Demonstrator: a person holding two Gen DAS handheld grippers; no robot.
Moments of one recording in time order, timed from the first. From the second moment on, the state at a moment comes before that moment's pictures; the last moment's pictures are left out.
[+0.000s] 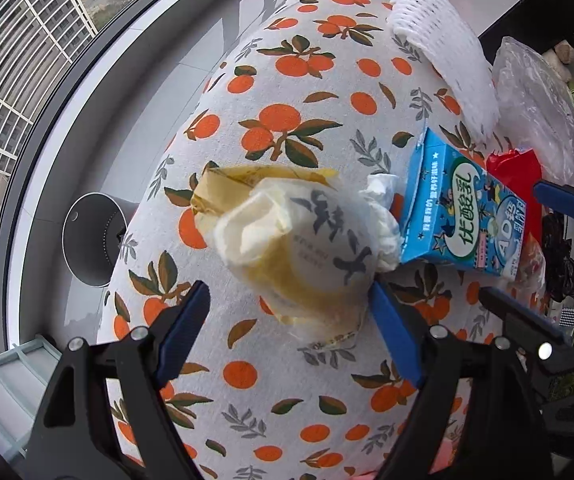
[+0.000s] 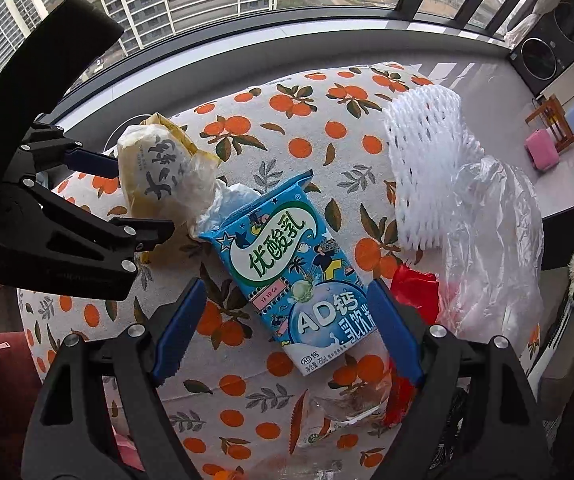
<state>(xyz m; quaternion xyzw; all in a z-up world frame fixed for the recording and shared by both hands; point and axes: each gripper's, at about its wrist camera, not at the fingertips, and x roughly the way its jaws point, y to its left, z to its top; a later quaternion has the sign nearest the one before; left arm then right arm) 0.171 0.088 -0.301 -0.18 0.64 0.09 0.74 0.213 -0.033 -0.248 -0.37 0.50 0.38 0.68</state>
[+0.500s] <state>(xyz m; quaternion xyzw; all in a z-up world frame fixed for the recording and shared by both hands) 0.157 0.088 -0.324 -0.21 0.63 0.09 0.74 0.213 -0.007 -0.300 -0.49 0.47 0.44 0.58</state>
